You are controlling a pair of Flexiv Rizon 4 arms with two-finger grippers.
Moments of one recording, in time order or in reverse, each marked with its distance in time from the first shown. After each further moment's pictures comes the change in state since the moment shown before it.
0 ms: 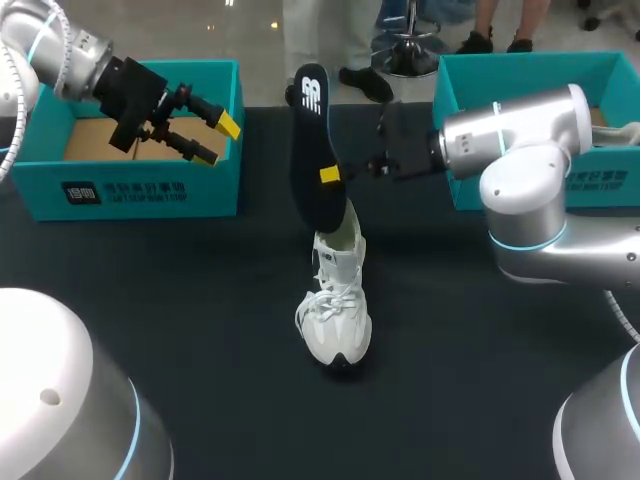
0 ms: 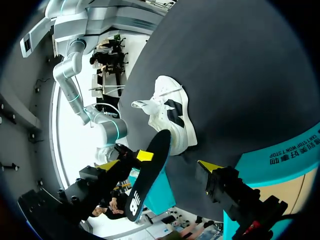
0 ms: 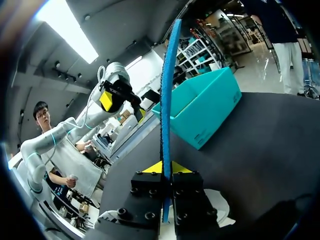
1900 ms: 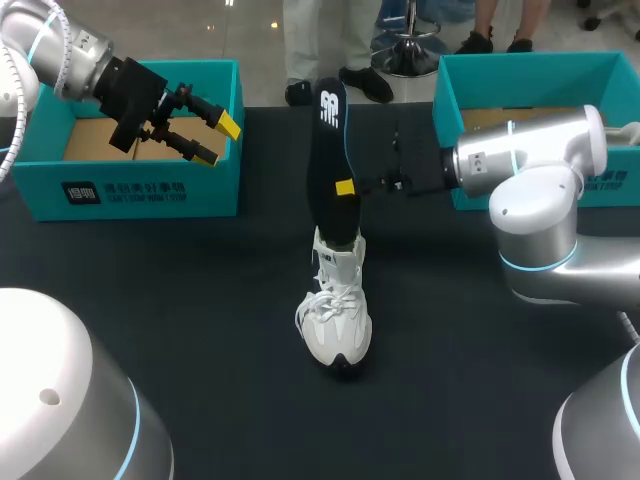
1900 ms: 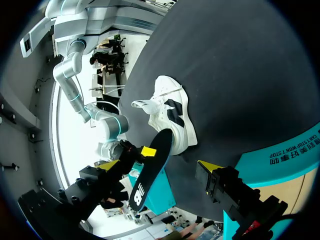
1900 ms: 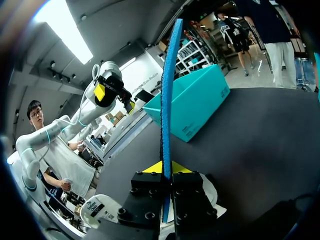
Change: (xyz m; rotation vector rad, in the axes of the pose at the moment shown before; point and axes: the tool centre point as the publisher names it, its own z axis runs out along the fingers) left arm 0.000 0.000 0.000 0.000 0.000 0.000; right arm -0.019 -0.026 -0.015 -0.024 -0.066 0.003
